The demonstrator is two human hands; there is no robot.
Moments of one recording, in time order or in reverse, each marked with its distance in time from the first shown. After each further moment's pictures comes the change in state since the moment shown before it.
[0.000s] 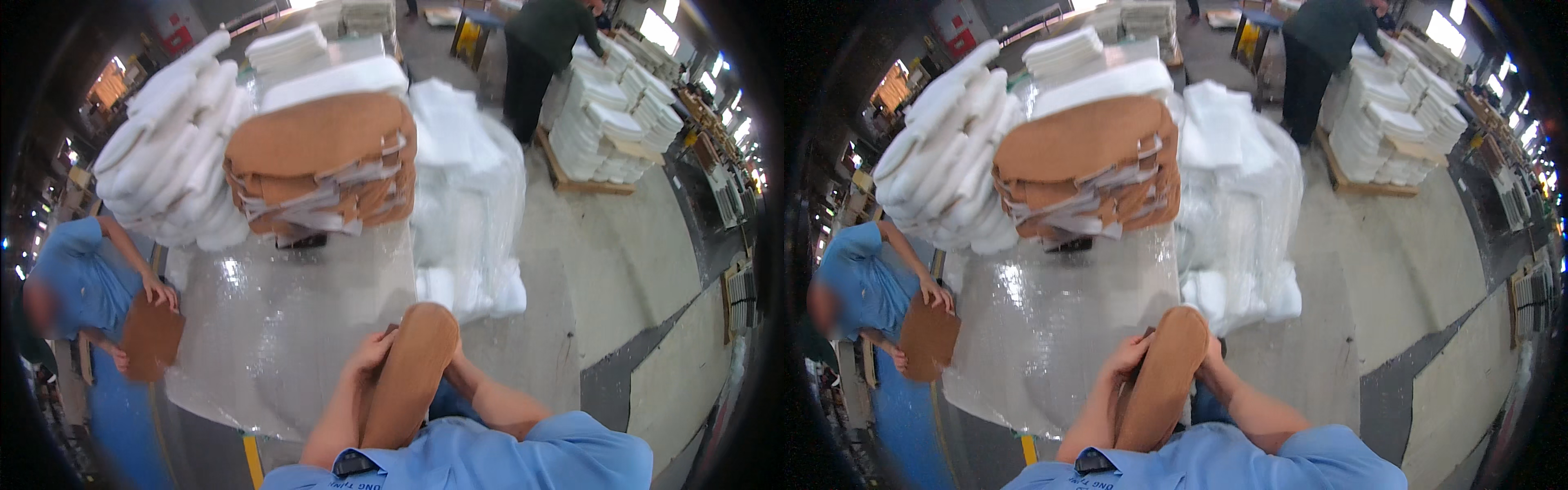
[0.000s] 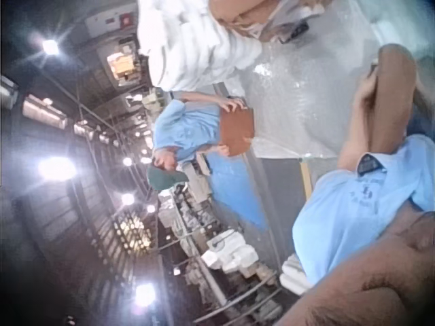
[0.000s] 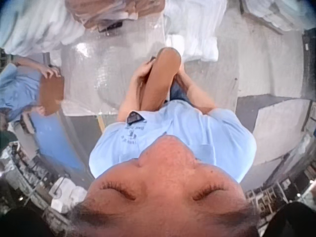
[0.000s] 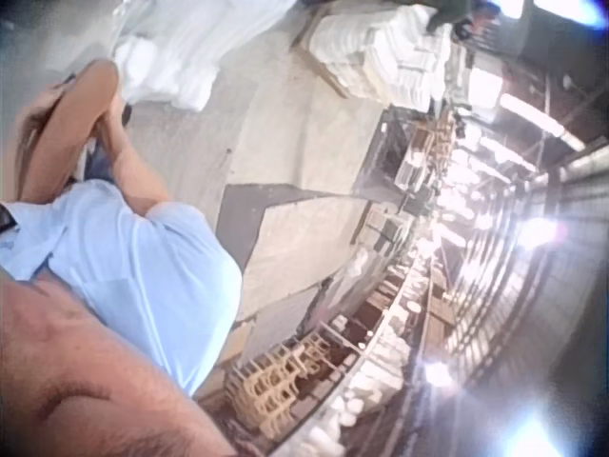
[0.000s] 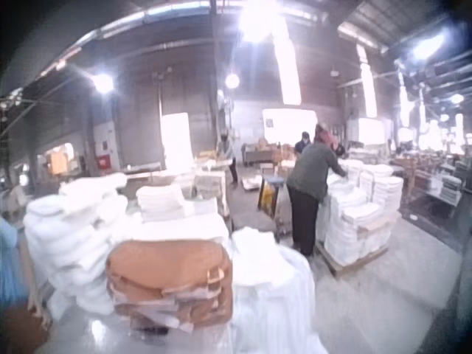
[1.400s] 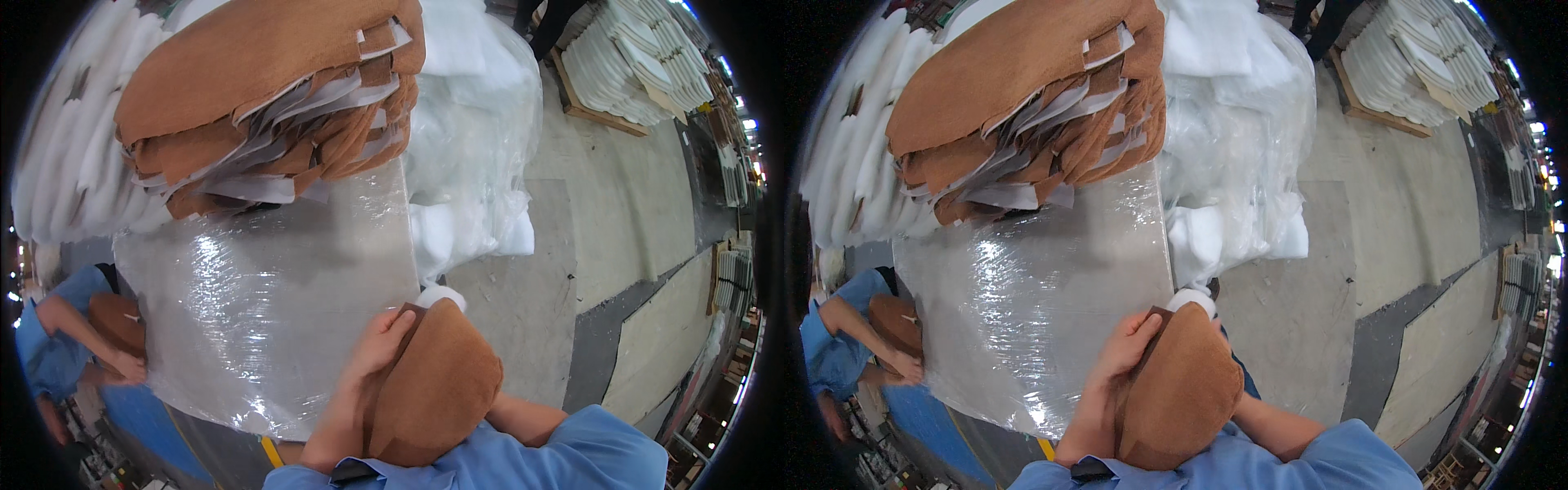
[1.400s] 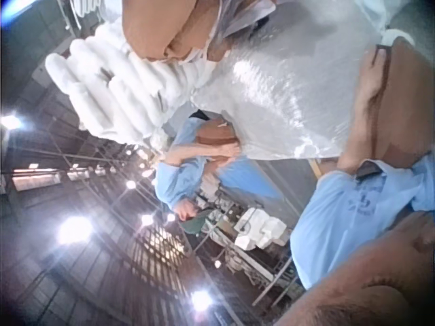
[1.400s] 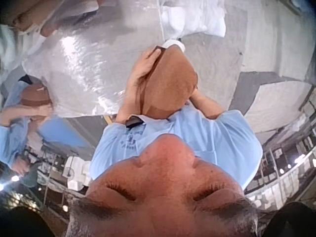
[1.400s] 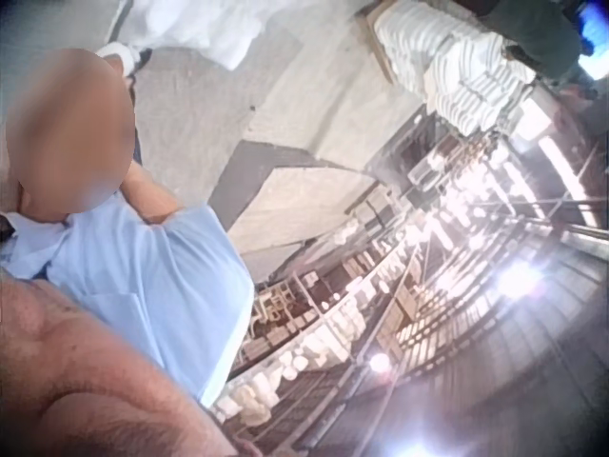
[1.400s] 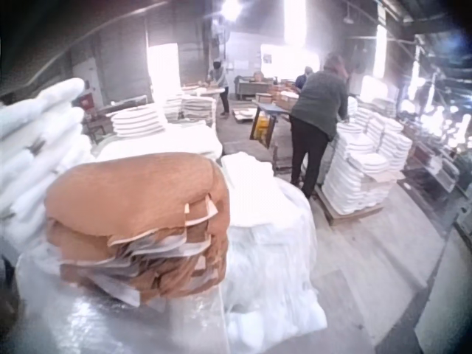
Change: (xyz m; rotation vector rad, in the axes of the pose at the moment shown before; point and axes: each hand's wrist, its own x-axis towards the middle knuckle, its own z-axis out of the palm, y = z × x) left_hand 0.040 0.032 0.020 -0.325 -0.173 -0.049; right_hand 0.006 0.026 -0.079 -0.048 0.057 0.094
